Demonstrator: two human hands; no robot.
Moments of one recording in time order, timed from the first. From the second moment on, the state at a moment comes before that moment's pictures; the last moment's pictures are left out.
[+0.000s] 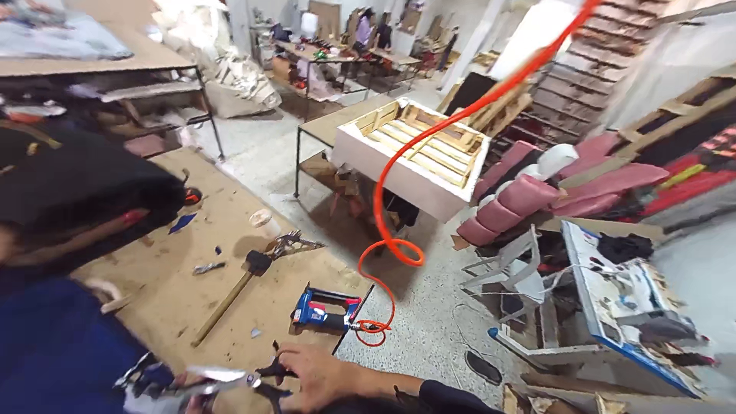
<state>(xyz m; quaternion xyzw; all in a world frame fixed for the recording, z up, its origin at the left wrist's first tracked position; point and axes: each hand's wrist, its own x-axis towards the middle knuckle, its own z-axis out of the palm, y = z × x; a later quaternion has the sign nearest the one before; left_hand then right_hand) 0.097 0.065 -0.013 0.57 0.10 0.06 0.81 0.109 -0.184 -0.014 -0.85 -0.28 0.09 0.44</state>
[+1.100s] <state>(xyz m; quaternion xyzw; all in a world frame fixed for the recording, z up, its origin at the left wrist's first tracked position) 0.056 0.084 0.019 0.60 0.09 0.12 0.78 0.110 -0.156 0.001 -0.87 -0.31 0.06 0.39</state>
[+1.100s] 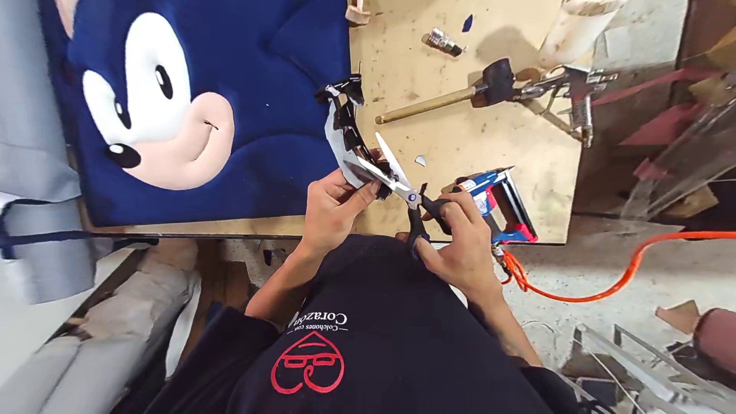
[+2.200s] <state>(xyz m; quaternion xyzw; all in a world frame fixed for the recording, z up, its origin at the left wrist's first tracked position) 0.049 0.089 0.026 0.61 0.08 0.12 0.78 0.105 -0.161 0.009 -0.86 -0.32 0.07 0.39</state>
